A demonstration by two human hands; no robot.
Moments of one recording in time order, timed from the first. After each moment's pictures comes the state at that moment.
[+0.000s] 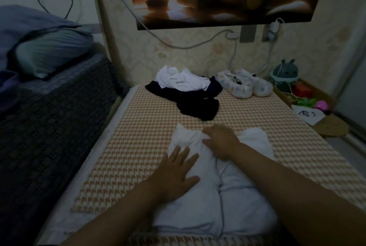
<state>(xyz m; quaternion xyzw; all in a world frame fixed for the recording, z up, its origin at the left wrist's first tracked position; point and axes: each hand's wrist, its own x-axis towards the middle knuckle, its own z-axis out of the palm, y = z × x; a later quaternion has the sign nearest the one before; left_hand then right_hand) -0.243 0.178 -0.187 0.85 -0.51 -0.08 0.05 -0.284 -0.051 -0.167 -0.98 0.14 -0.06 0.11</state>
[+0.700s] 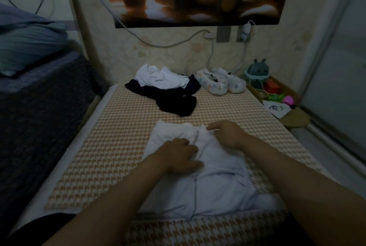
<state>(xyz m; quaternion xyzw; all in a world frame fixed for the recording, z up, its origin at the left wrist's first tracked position) -0.274 0.102 -0.142 0.82 -0.56 -0.08 0.00 -0.369 -0.104 -0.139 -0.94 0.19 -0.08 0.27</state>
